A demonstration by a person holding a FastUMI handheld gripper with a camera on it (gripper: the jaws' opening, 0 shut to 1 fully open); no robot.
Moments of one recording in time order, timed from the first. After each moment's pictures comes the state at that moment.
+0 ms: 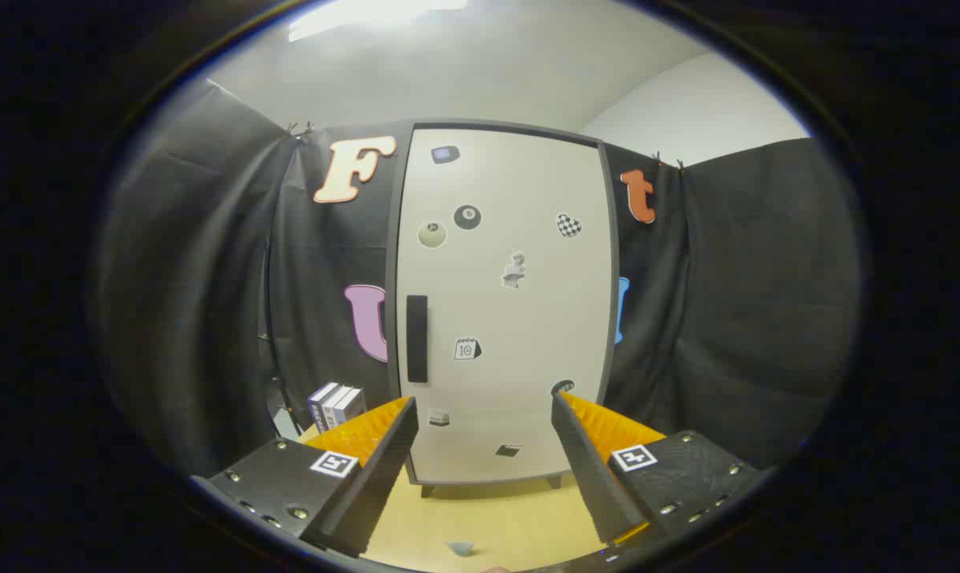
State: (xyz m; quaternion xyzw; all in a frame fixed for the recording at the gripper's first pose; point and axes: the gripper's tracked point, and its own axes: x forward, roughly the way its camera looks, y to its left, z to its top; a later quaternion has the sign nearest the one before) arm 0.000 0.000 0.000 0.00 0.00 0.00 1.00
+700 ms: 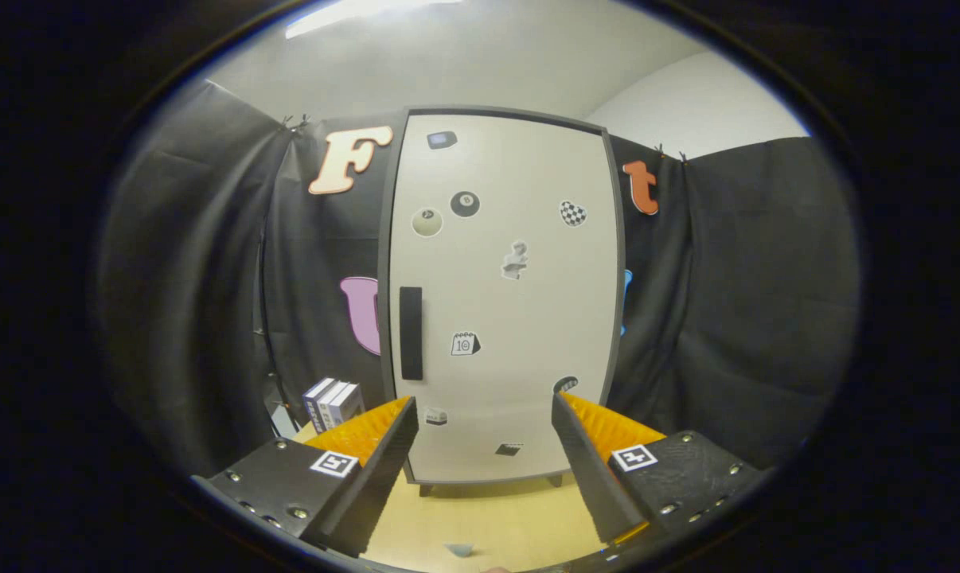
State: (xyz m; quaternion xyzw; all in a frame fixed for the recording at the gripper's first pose) arm 0.025 -0.001 -0.006 0.00 0.02 0.00 1.00
